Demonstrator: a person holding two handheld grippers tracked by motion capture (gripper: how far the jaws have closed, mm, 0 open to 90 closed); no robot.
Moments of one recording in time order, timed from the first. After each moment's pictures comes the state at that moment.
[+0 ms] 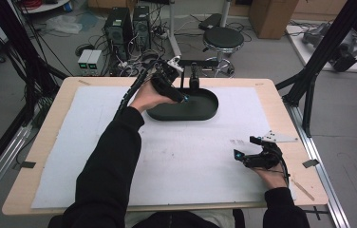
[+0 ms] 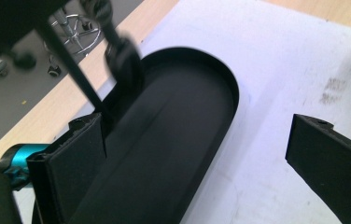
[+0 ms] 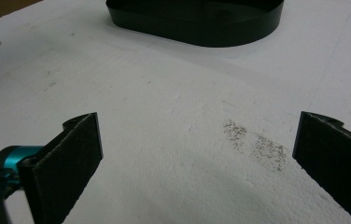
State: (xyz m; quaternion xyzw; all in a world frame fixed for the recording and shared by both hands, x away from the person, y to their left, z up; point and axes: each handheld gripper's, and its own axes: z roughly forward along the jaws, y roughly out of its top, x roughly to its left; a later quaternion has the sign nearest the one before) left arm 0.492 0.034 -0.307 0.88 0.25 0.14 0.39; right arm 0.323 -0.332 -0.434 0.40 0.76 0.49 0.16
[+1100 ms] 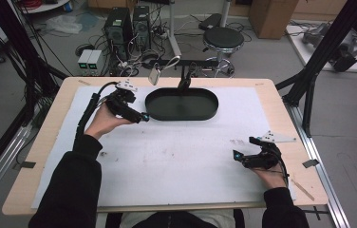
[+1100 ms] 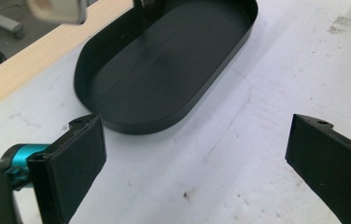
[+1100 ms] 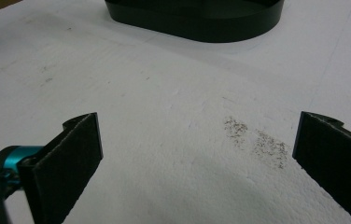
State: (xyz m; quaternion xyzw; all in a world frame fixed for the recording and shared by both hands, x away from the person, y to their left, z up) left arm 0.431 0.156 -0.340 0.85 0.31 0.14 0.40; right arm 0.324 -0.330 -0.435 0.40 0.76 0.49 0.16
